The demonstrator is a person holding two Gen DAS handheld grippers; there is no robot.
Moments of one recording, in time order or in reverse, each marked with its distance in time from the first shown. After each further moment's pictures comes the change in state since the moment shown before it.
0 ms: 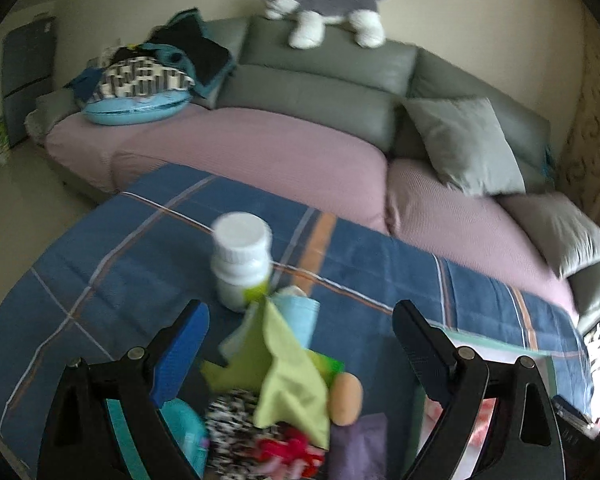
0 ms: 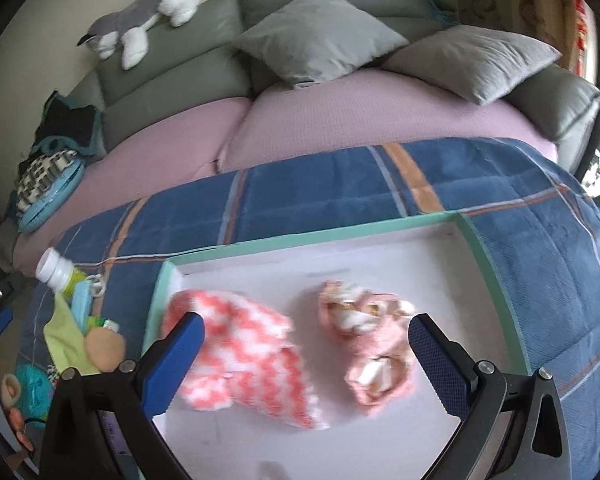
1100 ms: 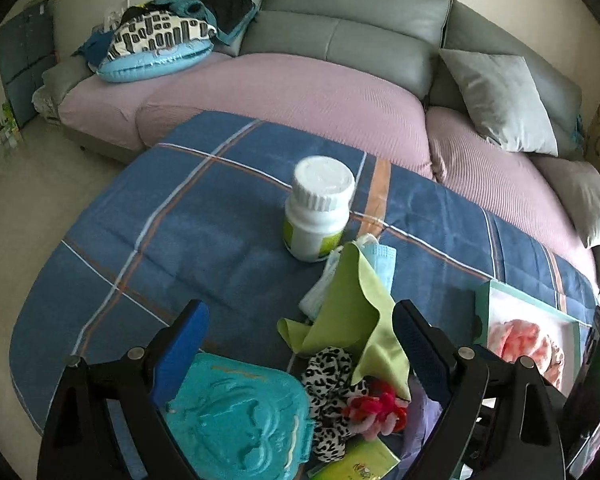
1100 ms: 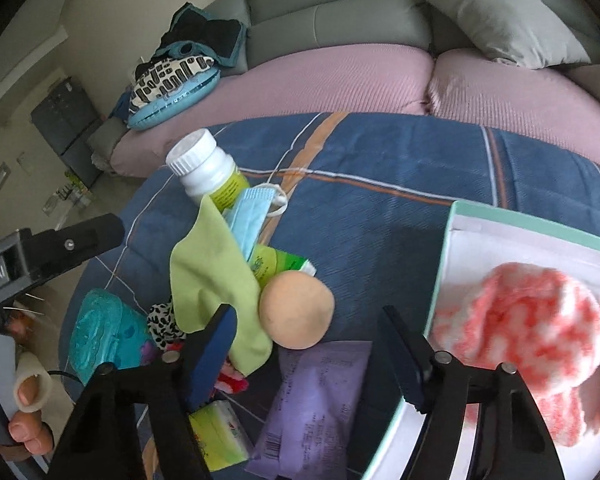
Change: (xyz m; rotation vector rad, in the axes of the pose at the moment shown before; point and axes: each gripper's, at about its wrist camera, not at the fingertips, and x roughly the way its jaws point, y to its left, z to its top) left arm 0.018 0.046 0.000 0.028 0.247 0.078; right arm 0.059 0.161 -0.036 -0.276 0.177 0.369
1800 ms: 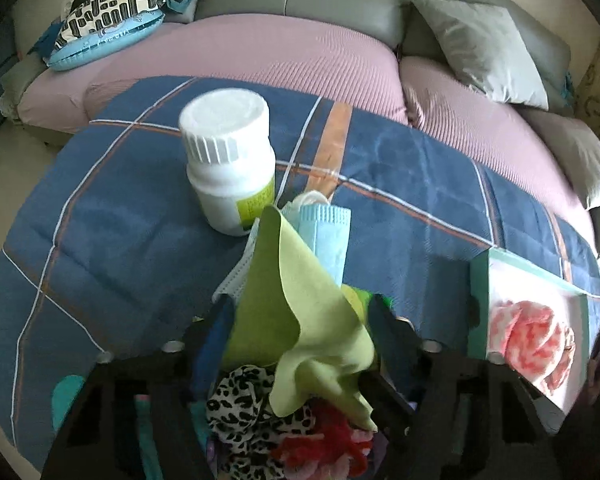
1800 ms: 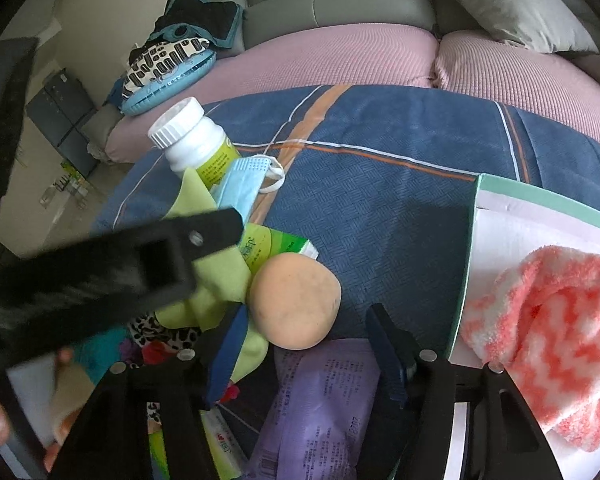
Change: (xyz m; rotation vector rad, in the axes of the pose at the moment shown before) left arm 0.066 -0.050 -0.004 0.081 0.138 -0.051; right arm 0.027 0.000 -0.005 -0.003 0.047 -0.007
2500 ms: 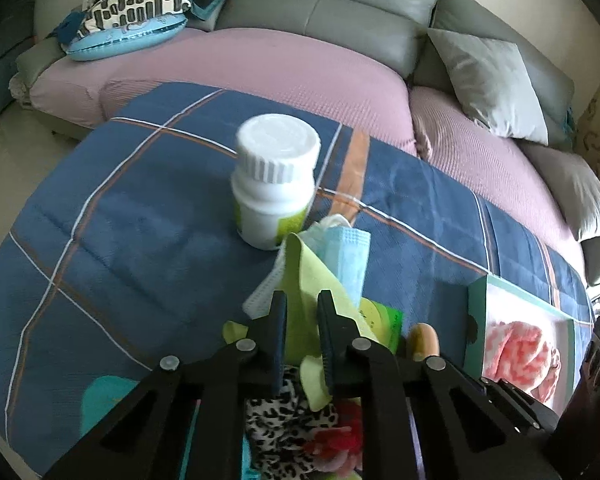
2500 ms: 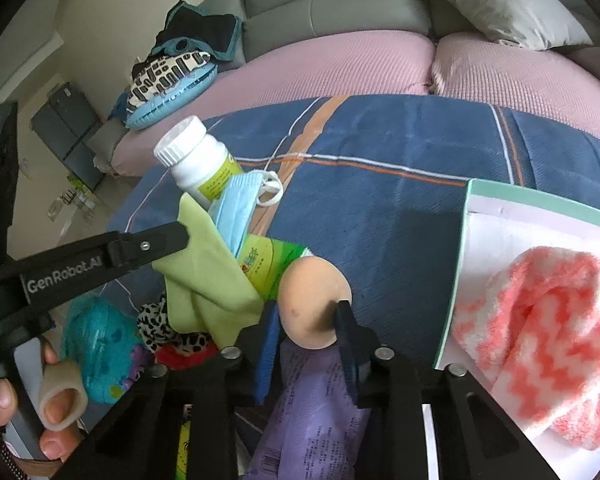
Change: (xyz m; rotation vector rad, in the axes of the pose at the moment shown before) left arm -0.020 0.030 -0.001 -0.084 -0.078 -0.032; right arm -0.012 -0.007 0.001 0.031 -0.040 0.028
